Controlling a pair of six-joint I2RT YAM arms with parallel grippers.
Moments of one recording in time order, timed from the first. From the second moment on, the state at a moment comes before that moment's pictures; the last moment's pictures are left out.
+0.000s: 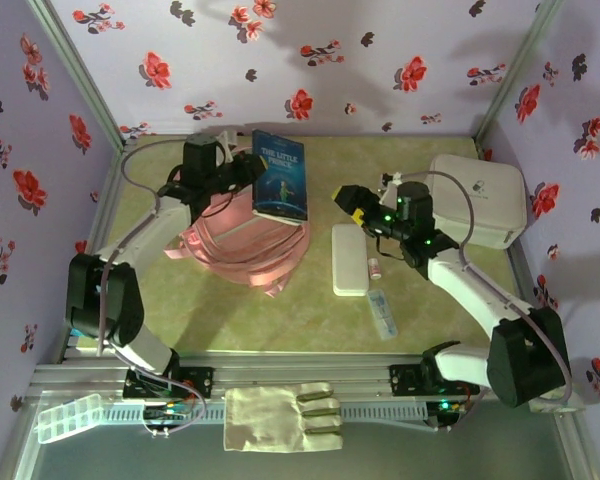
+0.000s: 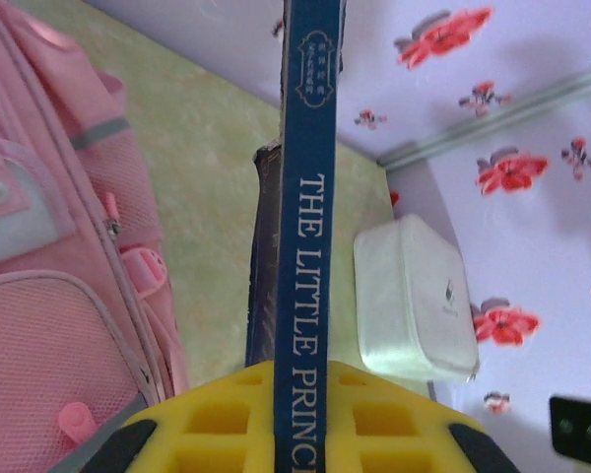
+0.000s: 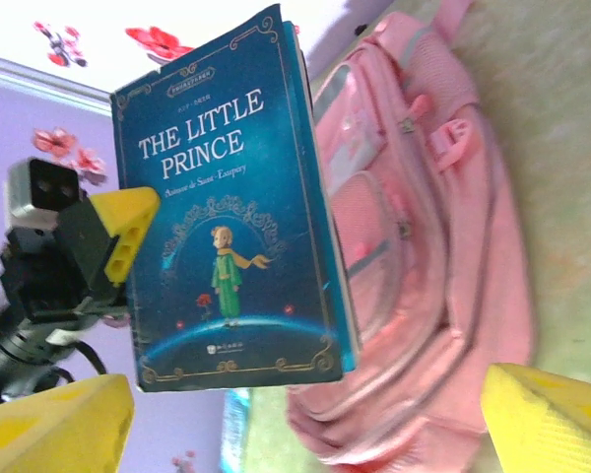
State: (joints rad) left arm -0.35 1.58 1.24 -0.06 0.41 -0.83; right arm 0.39 1.25 0.78 0.15 -0.48 1.03
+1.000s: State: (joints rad) left arm -0.38 1.52 1.11 0.33 0.20 -1.28; right arm 0.69 1.65 0.94 0.84 -0.14 1.61
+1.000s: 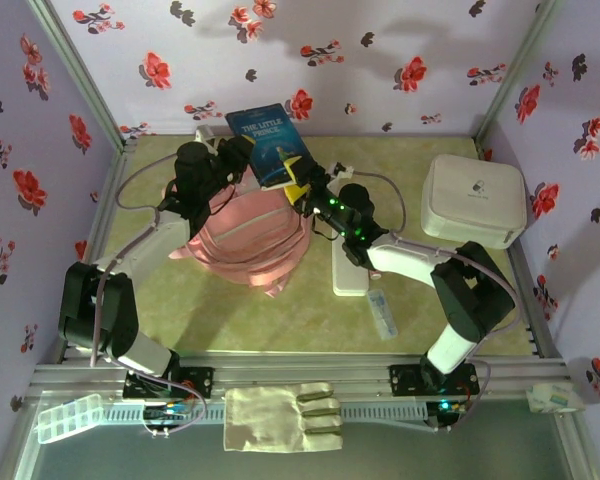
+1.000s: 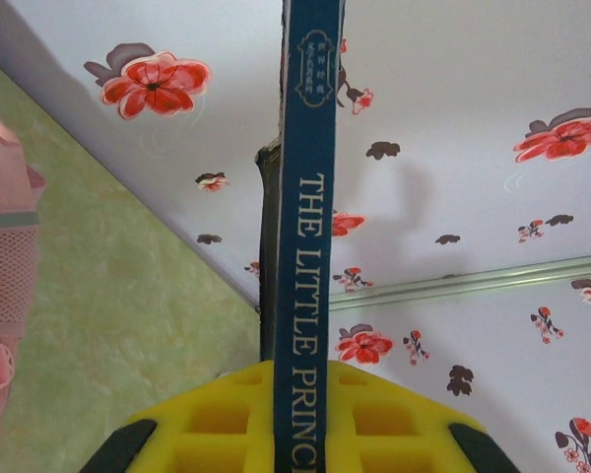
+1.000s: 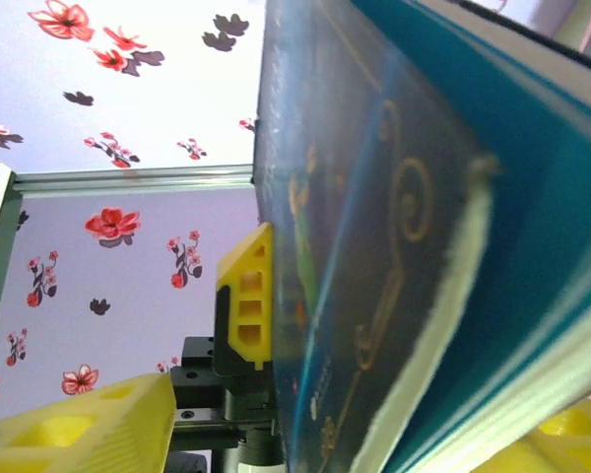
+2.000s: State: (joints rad) left arm -0.36 1.35 0.99 0.05 0.19 -0.98; right arm 0.65 1.51 0.83 0.51 -0.02 1.35
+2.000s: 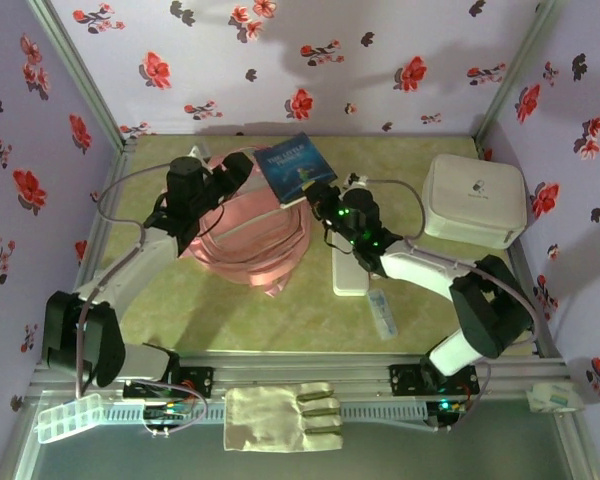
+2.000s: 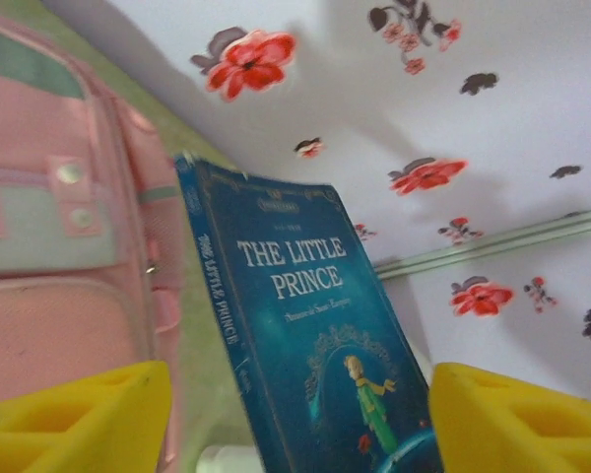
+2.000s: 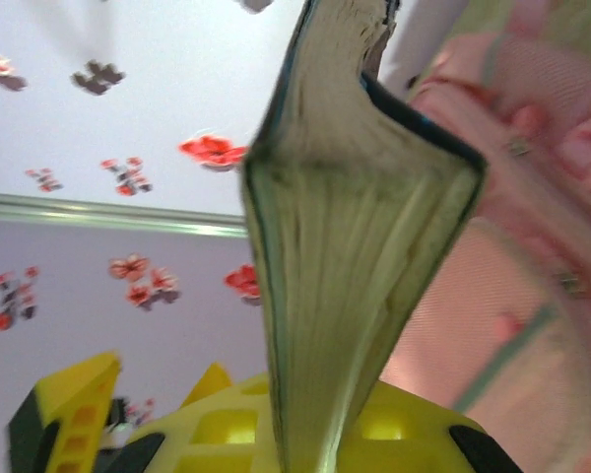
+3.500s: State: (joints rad) left arm -0.66 1.79 1.43 -0.94 -0.27 0.05; right arm 0.53 1.09 0.70 -0.03 0.16 1.03
